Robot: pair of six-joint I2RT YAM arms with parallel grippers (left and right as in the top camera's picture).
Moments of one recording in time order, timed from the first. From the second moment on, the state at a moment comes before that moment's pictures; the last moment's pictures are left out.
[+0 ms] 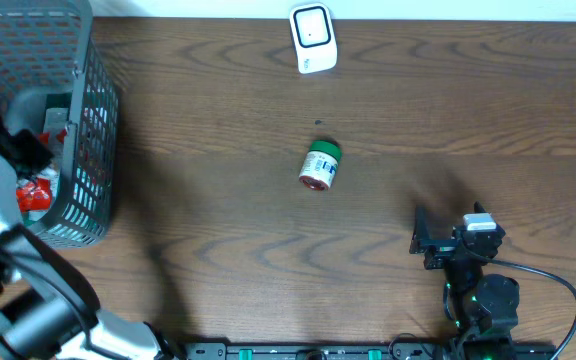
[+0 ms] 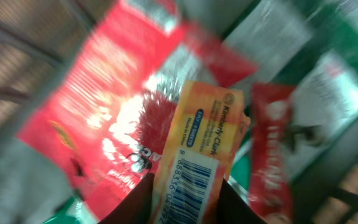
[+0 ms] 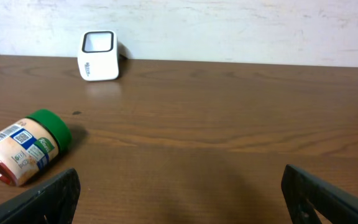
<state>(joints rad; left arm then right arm) 0.63 1.77 1.35 -0.66 0.04 -0.17 0.11 0.10 0.01 -0.07 0.03 0.02</state>
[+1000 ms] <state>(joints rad) 0.06 1.19 1.35 -0.80 0.06 -0.26 0.11 0.10 0.01 -0.07 0.03 0.02</state>
